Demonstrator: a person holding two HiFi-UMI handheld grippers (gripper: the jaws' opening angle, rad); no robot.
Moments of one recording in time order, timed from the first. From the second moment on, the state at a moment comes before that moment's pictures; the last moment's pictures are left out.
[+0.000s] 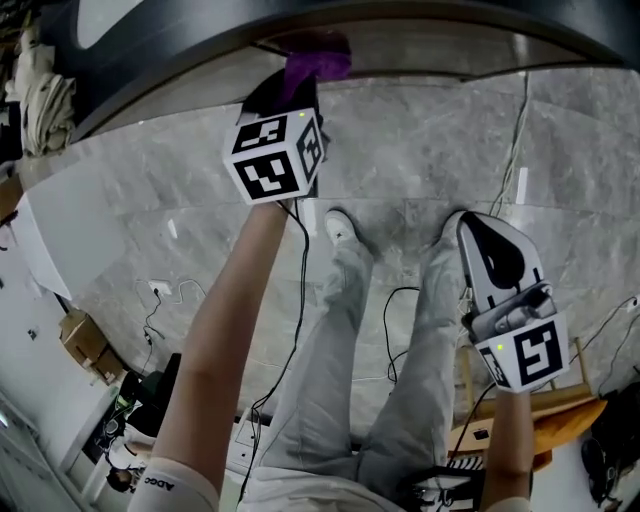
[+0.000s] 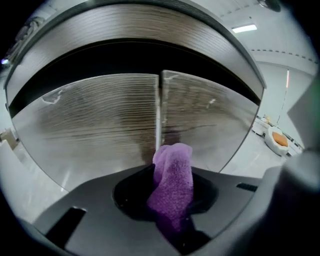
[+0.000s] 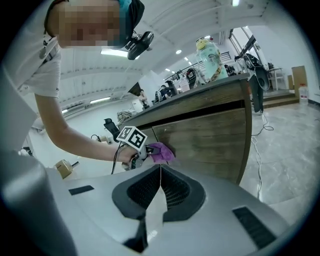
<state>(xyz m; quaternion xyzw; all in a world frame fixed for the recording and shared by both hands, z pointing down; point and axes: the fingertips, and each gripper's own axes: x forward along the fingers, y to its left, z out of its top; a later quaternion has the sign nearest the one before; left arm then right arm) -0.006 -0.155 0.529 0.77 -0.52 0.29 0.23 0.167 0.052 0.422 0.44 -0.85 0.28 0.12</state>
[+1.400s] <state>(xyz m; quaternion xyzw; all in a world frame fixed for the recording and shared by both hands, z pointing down) 0.303 -0.114 0.624 0.82 -0.37 0.37 0.24 0.387 0.103 0.480 0.53 -0.77 0.34 0.09</state>
